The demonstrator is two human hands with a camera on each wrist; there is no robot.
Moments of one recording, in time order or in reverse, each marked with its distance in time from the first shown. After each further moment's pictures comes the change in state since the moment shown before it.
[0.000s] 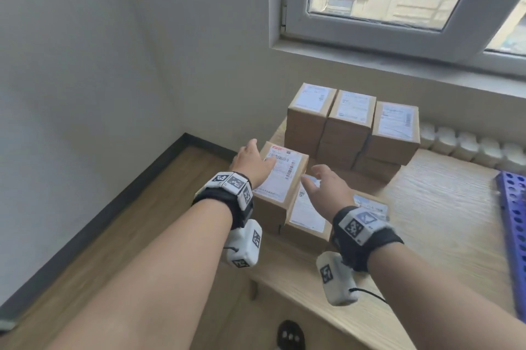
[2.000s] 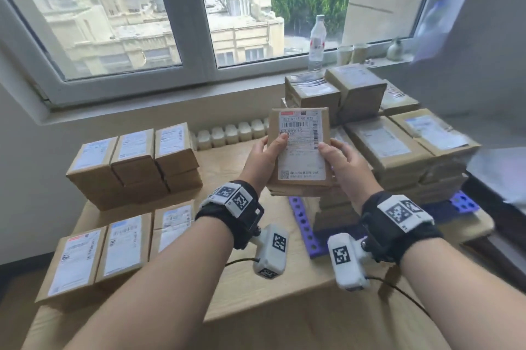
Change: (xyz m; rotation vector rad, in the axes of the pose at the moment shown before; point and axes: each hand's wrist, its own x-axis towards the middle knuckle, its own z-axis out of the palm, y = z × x) left_hand -0.215 0.296 0.231 -0.757 -0.736 0.461; right_hand -0.253 0.258 -0.242 0.874 0.767 0.288
